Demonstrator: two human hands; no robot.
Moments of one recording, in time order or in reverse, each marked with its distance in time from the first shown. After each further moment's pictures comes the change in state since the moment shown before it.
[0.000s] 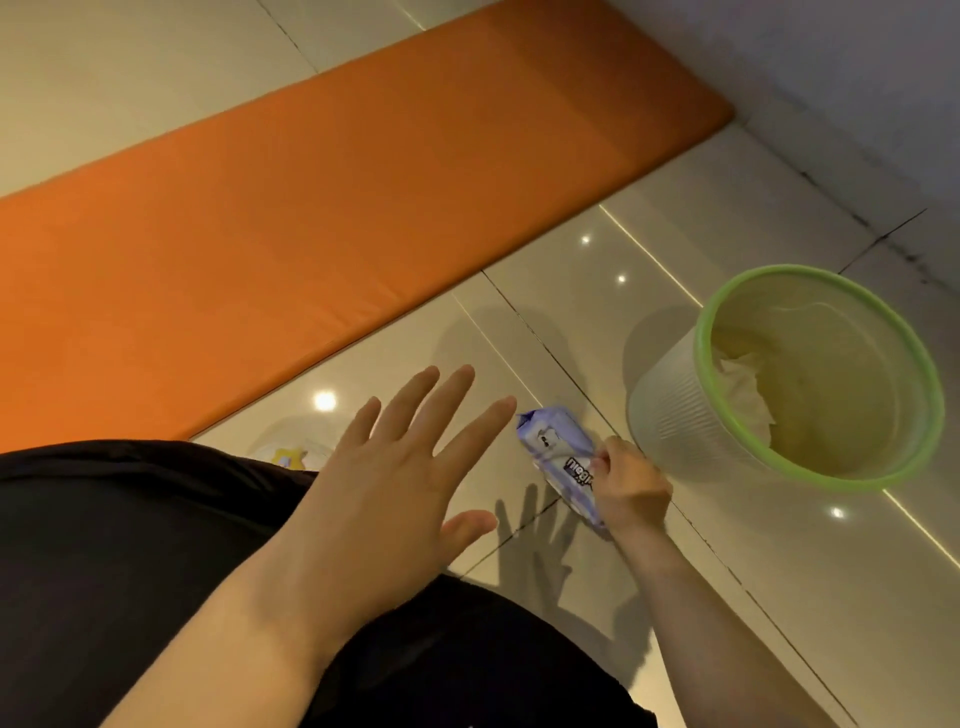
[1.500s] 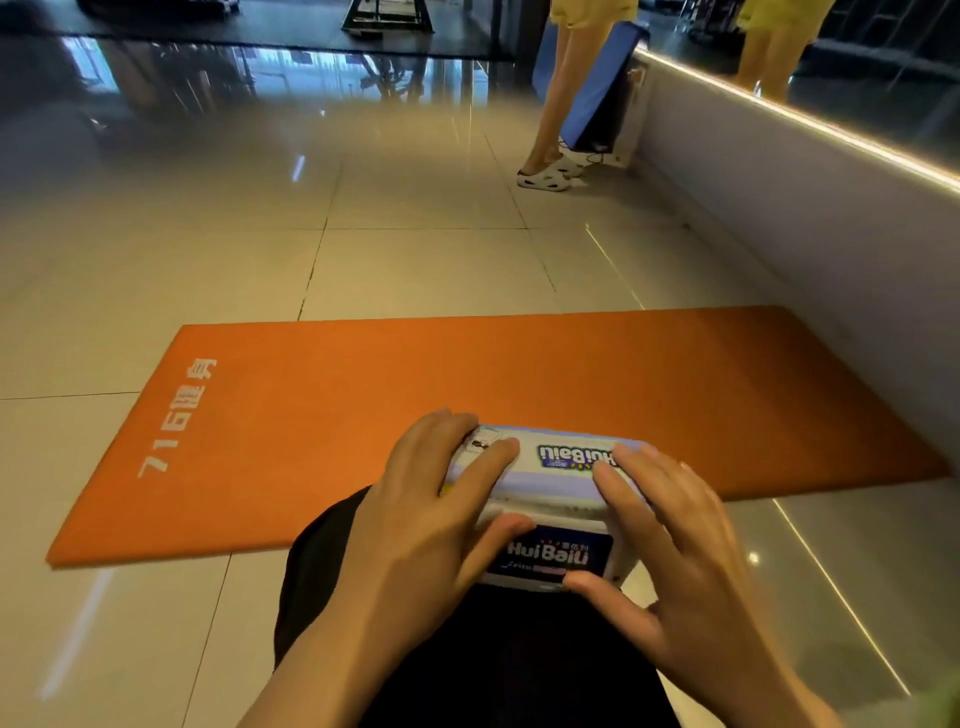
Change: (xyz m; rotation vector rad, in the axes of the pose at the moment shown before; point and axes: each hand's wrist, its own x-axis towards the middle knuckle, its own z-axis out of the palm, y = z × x) left_hand -0.100 -0.120 -0.051 -0.129 1.014 -0.405; right_hand 0.007 -0.295 -0.166 0.264 0.096 -1.240
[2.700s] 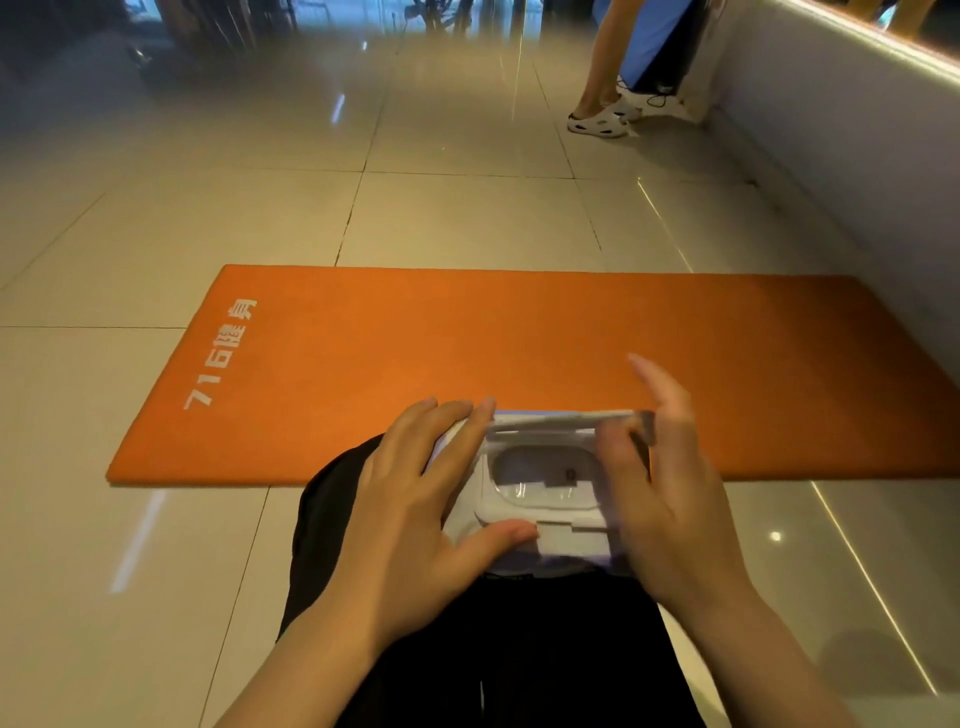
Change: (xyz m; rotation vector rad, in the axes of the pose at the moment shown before) left_hand -0.035 -0.017 0.001 -0.248 -0.116 -0.300; right_hand 0.046 -0.029 0.018 0.462 -0.039 0.431
